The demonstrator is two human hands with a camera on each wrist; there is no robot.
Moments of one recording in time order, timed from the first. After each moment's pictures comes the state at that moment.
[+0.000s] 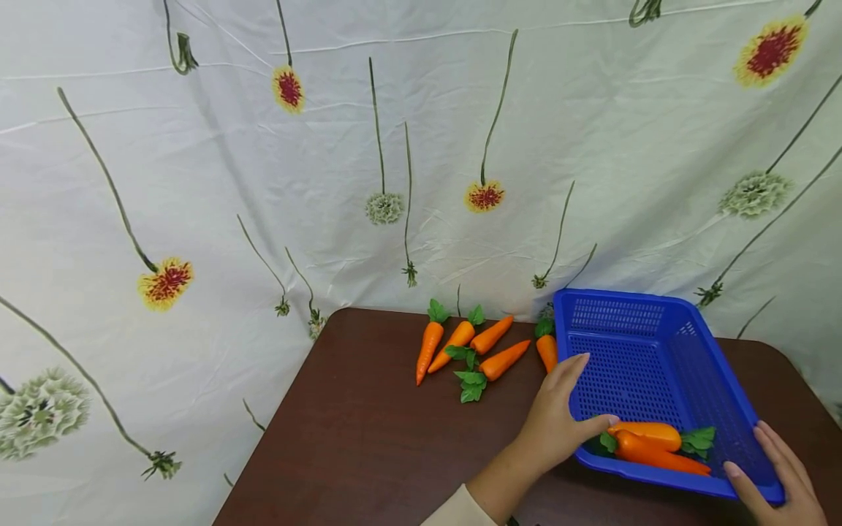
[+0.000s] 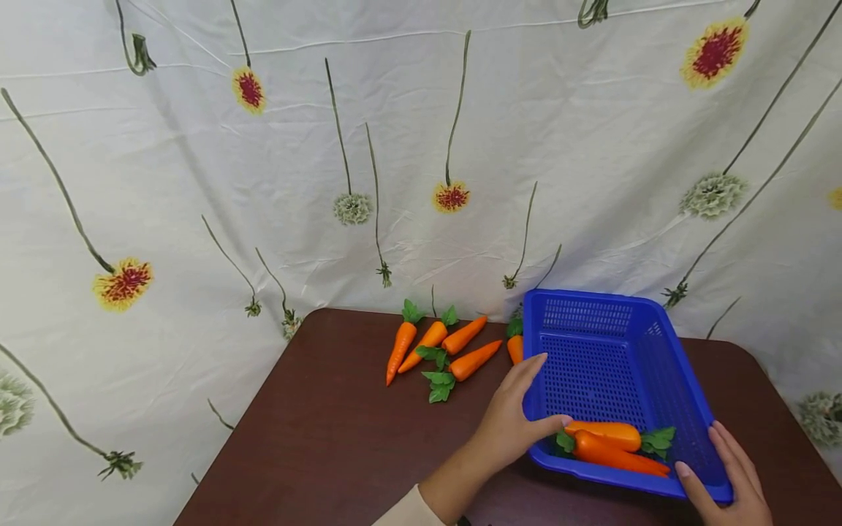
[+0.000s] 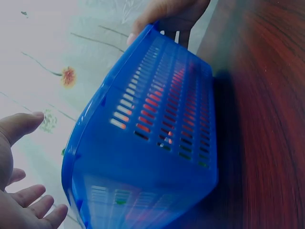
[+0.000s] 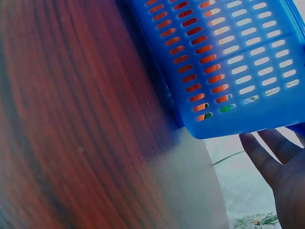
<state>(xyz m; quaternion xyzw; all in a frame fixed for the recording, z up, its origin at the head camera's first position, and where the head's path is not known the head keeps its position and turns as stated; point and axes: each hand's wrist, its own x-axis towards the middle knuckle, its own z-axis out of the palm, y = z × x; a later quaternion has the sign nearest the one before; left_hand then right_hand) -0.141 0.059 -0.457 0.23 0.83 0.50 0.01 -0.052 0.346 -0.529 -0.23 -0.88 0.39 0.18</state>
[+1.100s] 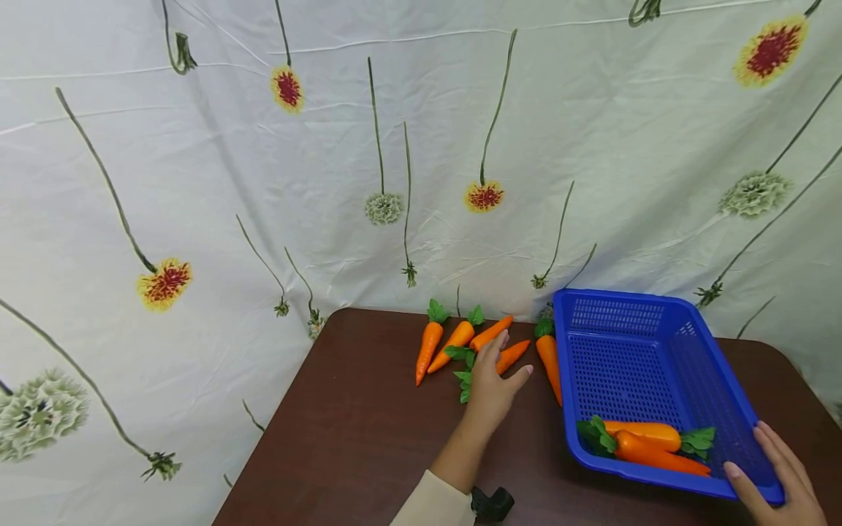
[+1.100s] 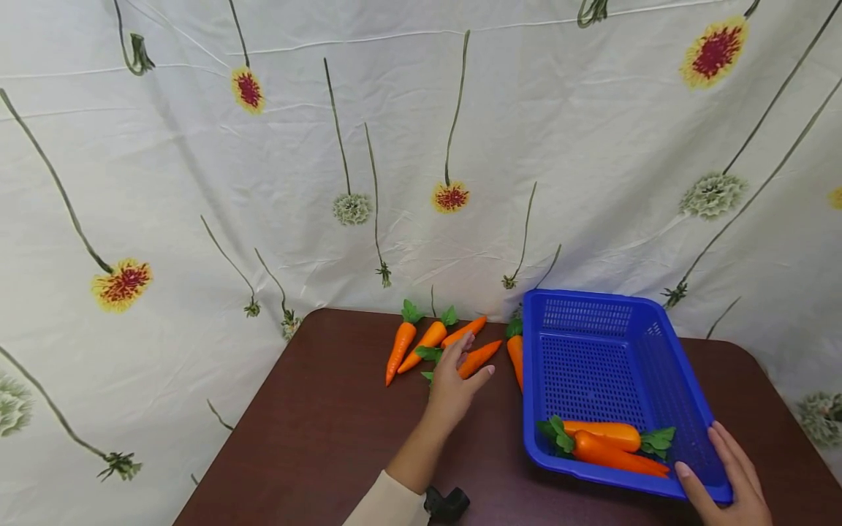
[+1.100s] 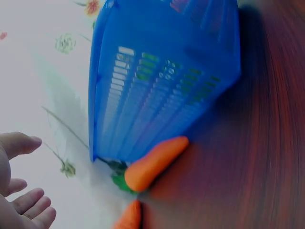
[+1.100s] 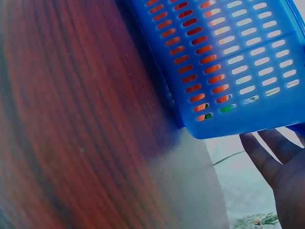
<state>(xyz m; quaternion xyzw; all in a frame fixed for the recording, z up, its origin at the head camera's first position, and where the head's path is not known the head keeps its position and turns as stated) -0.196 0.000 -0.481 0.08 0.77 0.63 -0.05 -0.052 0.346 -0.529 -0.22 -0.88 0.39 0.18</state>
